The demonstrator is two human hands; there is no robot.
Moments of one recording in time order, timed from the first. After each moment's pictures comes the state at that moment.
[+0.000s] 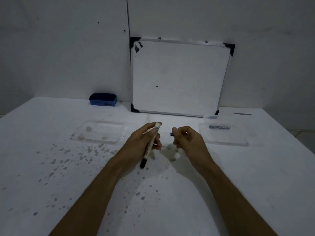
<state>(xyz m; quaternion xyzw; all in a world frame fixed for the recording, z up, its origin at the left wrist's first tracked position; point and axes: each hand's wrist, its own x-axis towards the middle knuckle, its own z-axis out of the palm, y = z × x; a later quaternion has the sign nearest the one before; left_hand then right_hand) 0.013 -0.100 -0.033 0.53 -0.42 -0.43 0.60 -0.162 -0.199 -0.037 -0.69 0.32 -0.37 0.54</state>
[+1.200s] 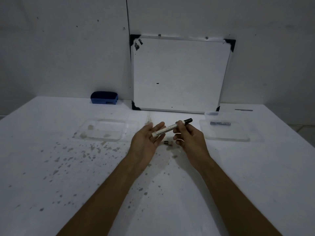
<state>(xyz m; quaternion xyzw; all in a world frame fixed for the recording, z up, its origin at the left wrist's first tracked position) -0.007 -0.114 -0.036 0.37 -0.12 -0.54 0.75 -0.146 -0.197 -0.042 -0.54 0.34 -0.43 0.64</state>
